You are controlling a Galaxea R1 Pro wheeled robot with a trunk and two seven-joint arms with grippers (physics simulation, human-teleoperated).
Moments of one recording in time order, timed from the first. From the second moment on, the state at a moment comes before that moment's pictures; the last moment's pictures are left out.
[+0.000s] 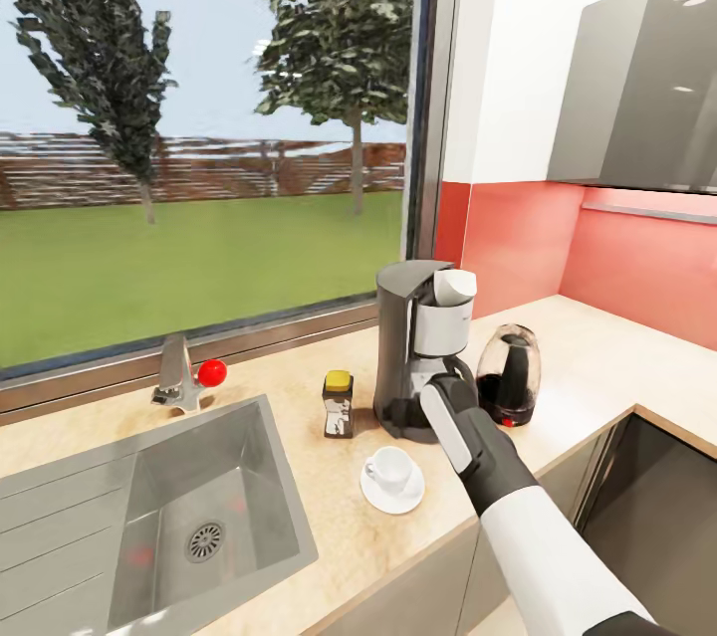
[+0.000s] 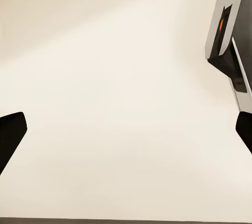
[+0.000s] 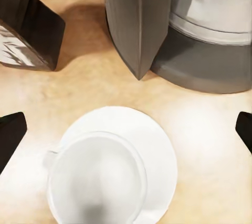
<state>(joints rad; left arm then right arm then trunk) 0.16 0.17 0.12 -0.05 -0.03 -0.02 0.09 -0.75 0.14 0.22 -1.01 -0.44 1.03 -0.37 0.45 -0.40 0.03</state>
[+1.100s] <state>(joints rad) 0.16 0.17 0.12 -0.05 -0.03 -0.02 0.09 -0.75 0.14 0.23 -1.02 -0.44 1.03 -0.37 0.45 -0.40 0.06</state>
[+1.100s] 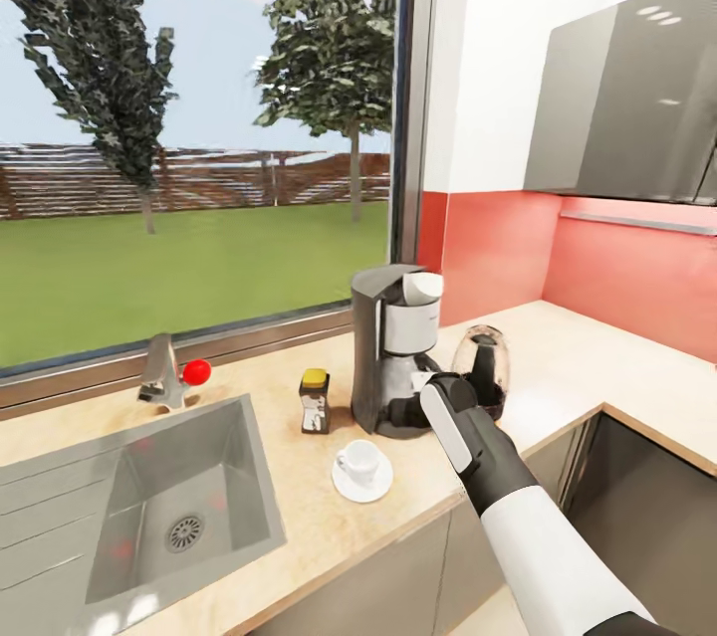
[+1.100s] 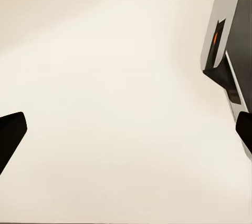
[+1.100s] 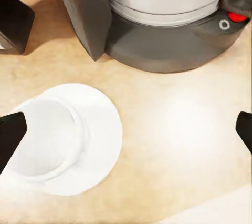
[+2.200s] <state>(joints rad) 0.16 0.17 0.12 -0.06 -0.03 -0.02 0.09 -0.75 0.14 0.22 -0.91 -0.43 1.03 -0.37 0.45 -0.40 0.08</state>
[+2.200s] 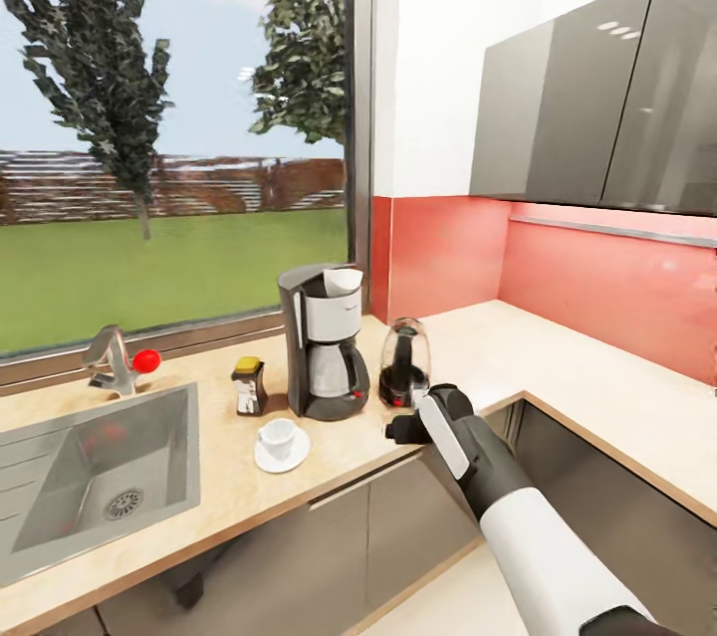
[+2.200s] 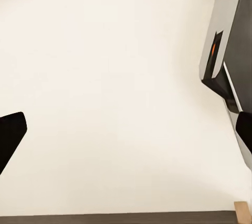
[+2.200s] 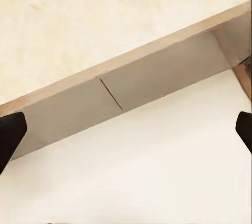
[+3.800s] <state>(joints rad) 0.16 0.14 0.13 -0.10 -0.02 -0.17 0.08 -0.23 0.08 0.23 -0.02 -0.07 0.22 0.05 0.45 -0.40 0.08</state>
